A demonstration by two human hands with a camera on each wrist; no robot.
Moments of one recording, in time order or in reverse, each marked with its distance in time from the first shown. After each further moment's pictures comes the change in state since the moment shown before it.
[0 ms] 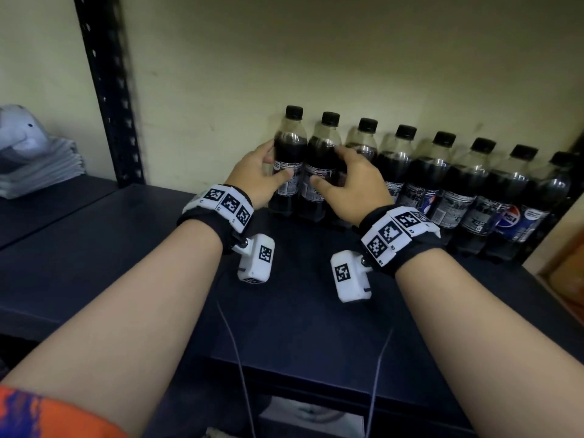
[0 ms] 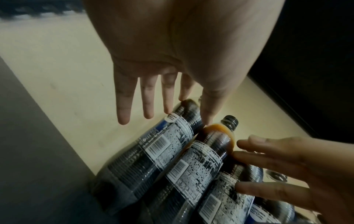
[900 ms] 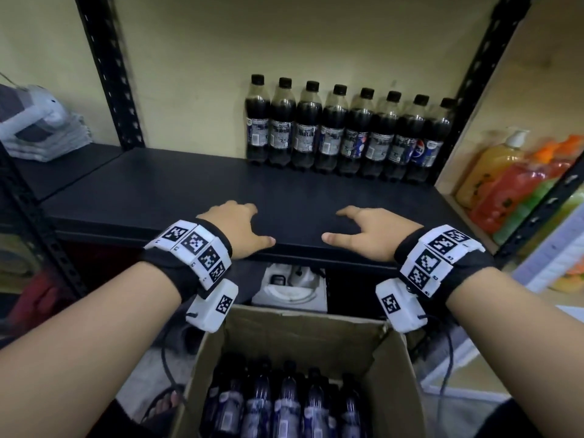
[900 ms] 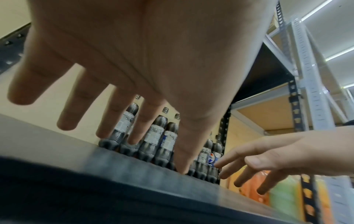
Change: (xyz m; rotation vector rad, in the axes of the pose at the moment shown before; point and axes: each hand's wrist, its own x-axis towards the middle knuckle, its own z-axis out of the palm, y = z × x) left_hand -0.250 0.076 -0.027 0.833 -0.539 -0.162; right_hand -0.242 -0.011 -0.135 -0.333 -0.677 0.215
